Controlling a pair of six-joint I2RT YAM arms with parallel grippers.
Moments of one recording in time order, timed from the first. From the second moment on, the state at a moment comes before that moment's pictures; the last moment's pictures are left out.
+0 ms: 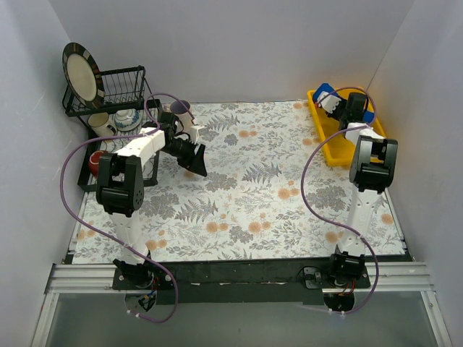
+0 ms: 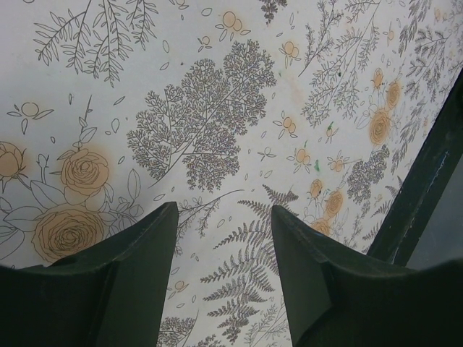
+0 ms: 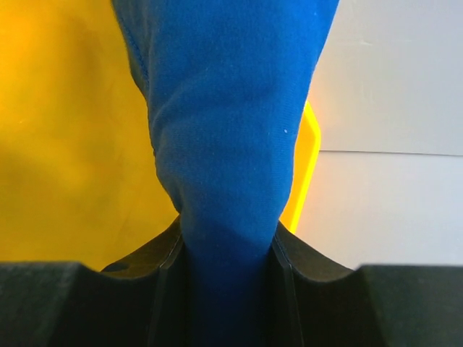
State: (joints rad) left arm -0.19 1.96 1.49 -0.85 0.78 0.43; right arm -0.14 2.31 1.71 0.17 -0.12 -1.19
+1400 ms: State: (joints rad) left arm -0.25 1.99 1.49 -0.81 0.79 0.43; right arm 0.00 2.50 2.07 -0.25 0.22 -0.63
